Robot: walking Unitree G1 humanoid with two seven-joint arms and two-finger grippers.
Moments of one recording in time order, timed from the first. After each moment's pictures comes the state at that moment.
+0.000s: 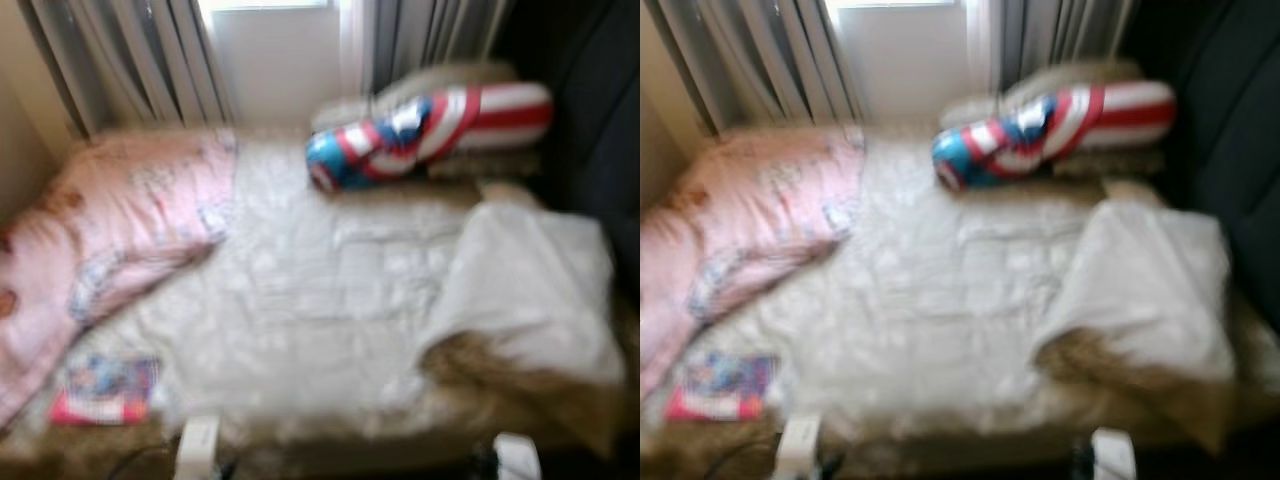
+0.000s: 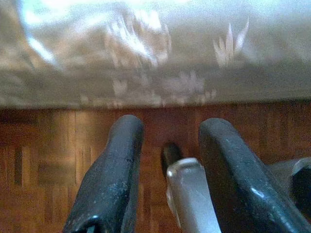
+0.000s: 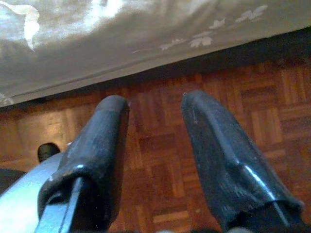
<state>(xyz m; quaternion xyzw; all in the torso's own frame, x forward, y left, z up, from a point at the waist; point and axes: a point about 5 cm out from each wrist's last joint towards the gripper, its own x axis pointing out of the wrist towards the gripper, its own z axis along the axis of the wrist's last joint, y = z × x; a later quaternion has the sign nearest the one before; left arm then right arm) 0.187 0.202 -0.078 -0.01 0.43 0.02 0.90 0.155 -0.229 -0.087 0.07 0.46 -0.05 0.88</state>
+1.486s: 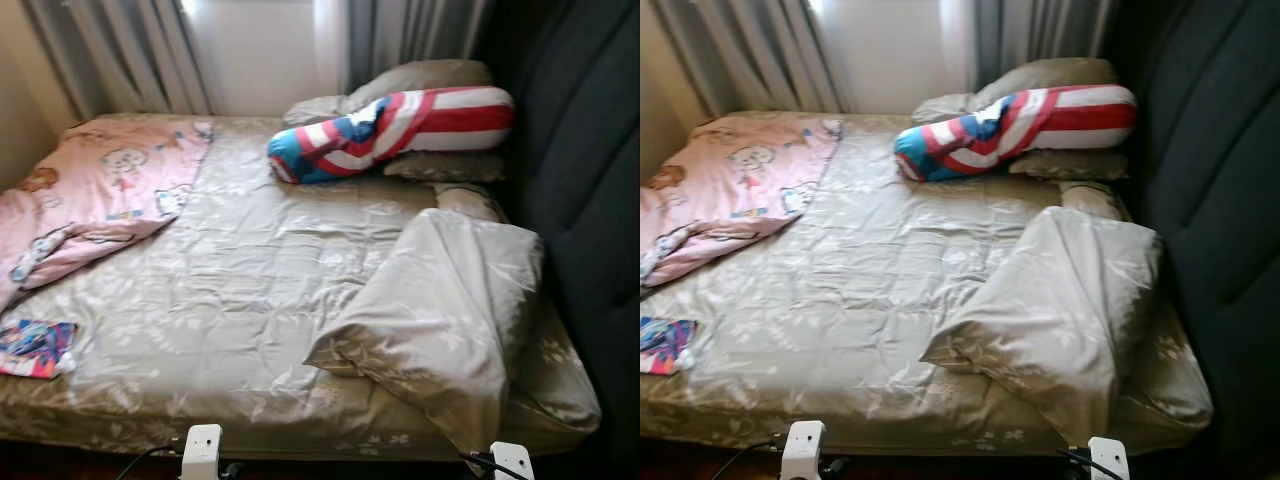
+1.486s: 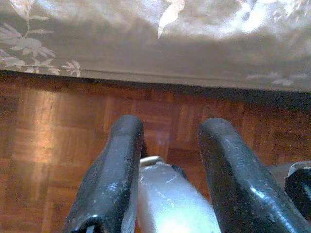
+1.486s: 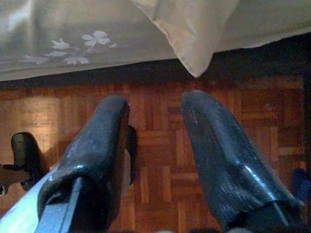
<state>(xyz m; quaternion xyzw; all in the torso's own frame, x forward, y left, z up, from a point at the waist) 0.187 0.192 -0.079 -0.03 0.42 0.00 0.91 0.151 -0.228 -0.089 0.06 0.46 -0.05 0.88</state>
